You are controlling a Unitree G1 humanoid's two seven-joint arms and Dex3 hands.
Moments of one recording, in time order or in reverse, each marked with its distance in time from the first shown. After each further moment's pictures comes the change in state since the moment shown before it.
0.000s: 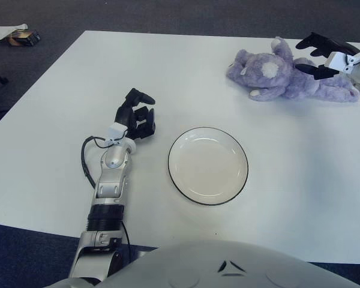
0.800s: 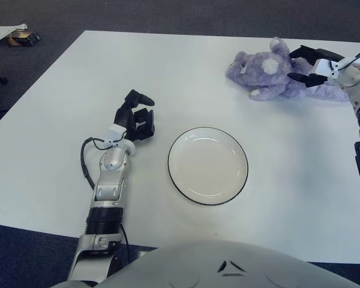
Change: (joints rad) left arm 0.020 0.002 -0.004 -0.025 -0.011 0.017 0.000; right arm -0.068 0.060 0.095 0.181 -0.054 -0.015 -0.024
